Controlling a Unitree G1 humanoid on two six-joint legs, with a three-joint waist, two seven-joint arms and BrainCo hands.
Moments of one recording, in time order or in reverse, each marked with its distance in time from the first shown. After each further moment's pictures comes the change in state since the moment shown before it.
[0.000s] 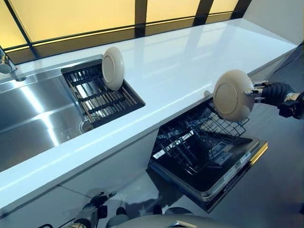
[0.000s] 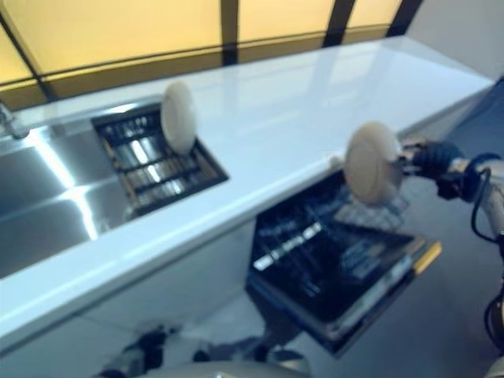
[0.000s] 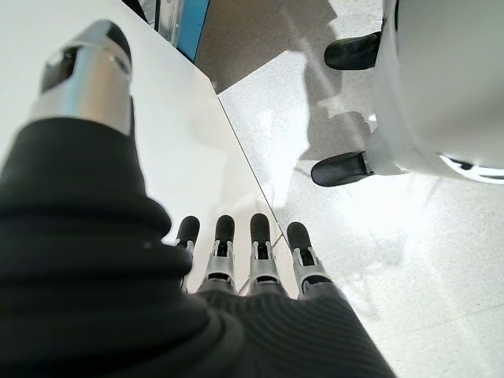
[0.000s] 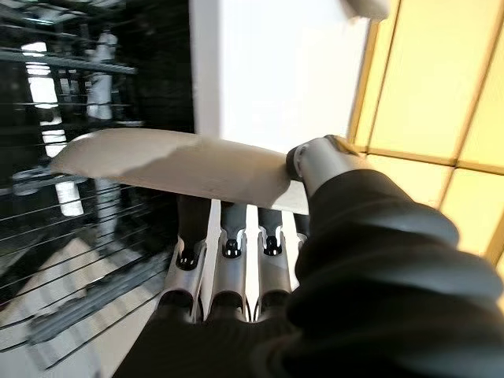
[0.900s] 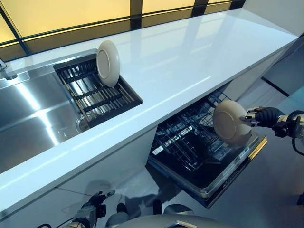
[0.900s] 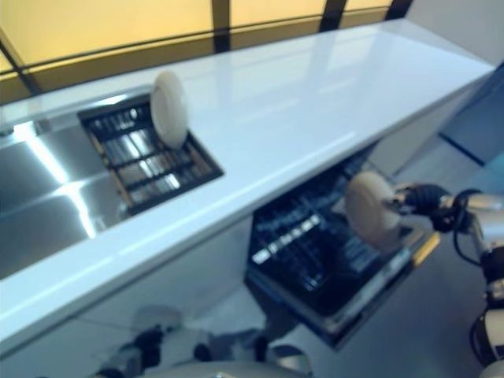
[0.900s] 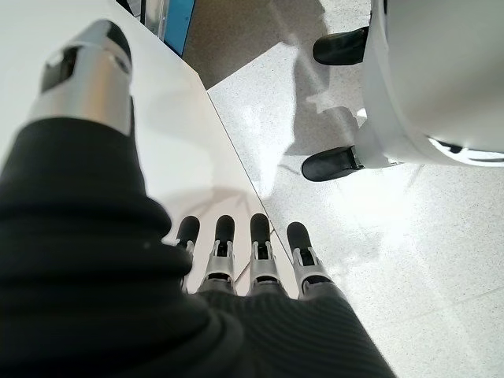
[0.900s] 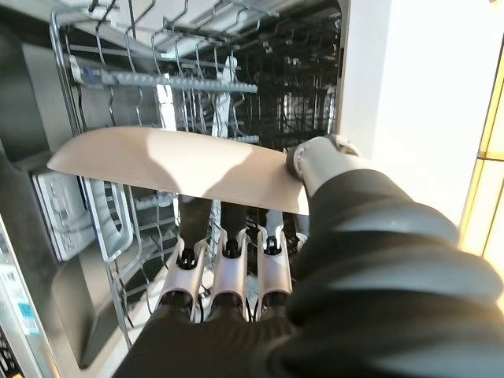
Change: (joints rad) left arm -0.007 0.011 0.017 -0.002 0.003 0.011 -0.006; right arm 0.074 0.097 0.015 0.122 -0.212 -0.028 0.129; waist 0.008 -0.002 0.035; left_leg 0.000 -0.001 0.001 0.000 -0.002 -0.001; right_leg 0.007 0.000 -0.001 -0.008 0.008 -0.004
